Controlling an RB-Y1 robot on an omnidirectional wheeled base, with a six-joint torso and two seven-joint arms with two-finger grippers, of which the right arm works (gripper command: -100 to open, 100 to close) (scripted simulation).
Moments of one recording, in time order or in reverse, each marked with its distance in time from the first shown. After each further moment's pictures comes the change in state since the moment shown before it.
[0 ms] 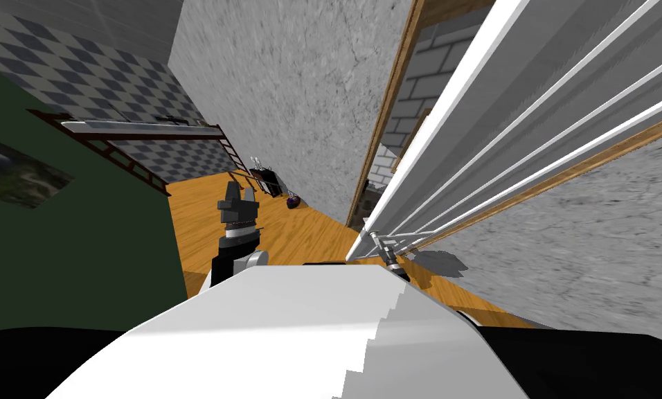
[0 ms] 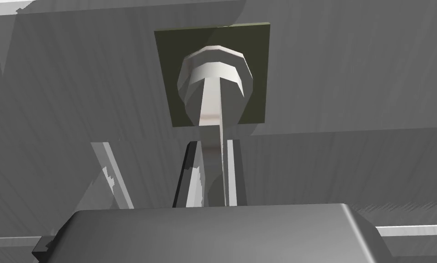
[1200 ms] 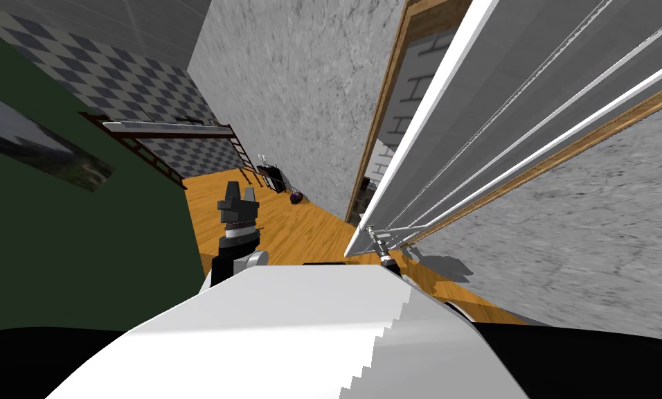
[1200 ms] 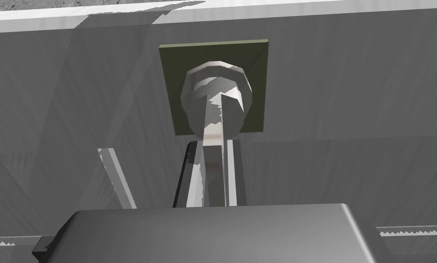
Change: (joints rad) arm -0.056 0.040 -0.007 -0.054 0.021 0.104 0.036
